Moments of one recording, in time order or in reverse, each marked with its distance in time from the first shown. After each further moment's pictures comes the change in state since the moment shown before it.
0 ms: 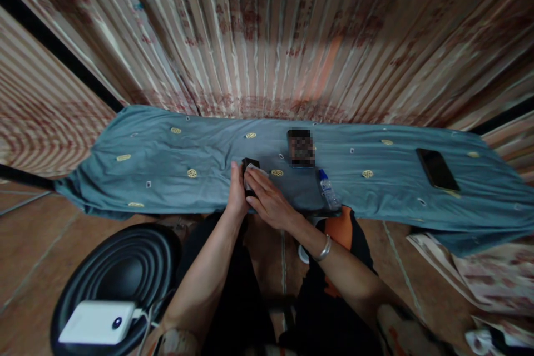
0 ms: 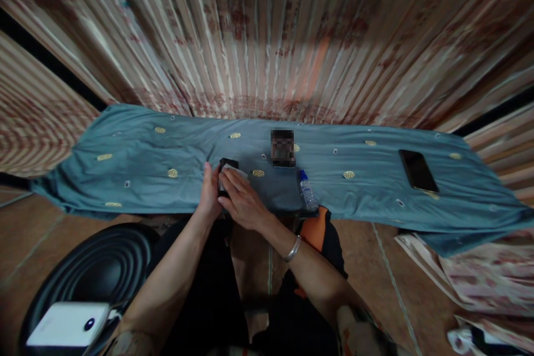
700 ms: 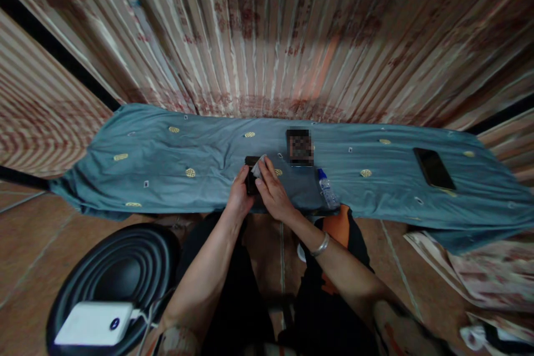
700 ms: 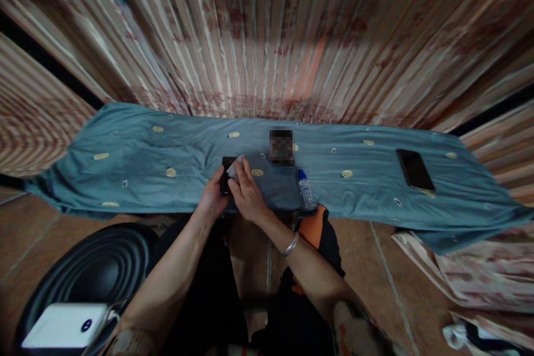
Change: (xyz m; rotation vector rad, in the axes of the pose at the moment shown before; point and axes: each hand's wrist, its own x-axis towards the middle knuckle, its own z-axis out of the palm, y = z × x) left_hand 0.010 -0.014 -0.009 -0.166 0.080 -0.126; right_hand 0.005 0.012 0.009 0.173 0.169 0.353
